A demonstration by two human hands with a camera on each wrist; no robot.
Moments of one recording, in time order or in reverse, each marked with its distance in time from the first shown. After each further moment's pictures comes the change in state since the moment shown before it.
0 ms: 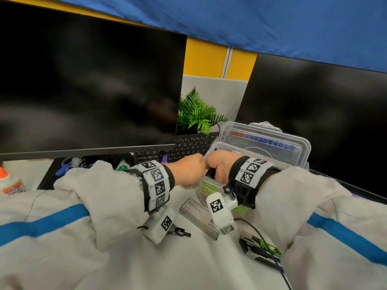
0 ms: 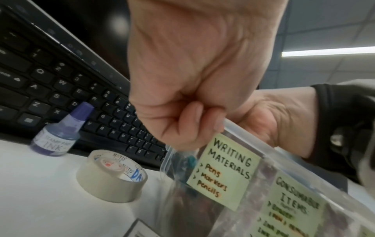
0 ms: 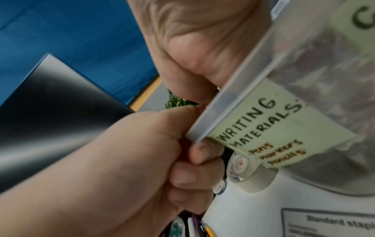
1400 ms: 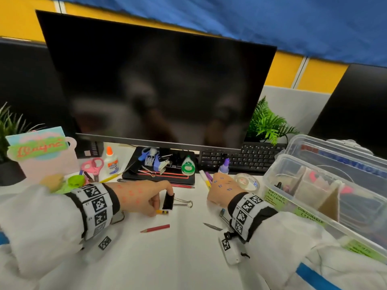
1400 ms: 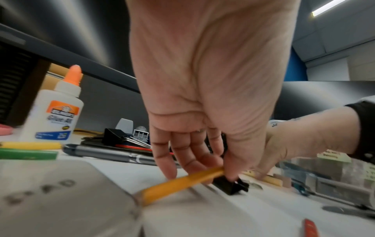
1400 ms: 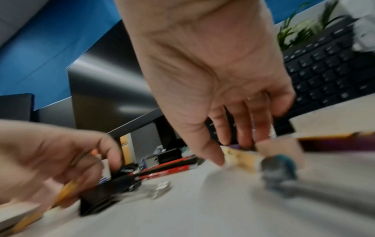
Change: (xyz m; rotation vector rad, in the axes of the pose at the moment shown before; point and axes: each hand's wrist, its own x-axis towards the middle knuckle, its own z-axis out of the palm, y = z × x) left_hand -0.171 -0.189 -0.096 0.408 -0.106 -0.147; right_hand -0.007 0.020 0.157 -1.083 0.029 -0.368
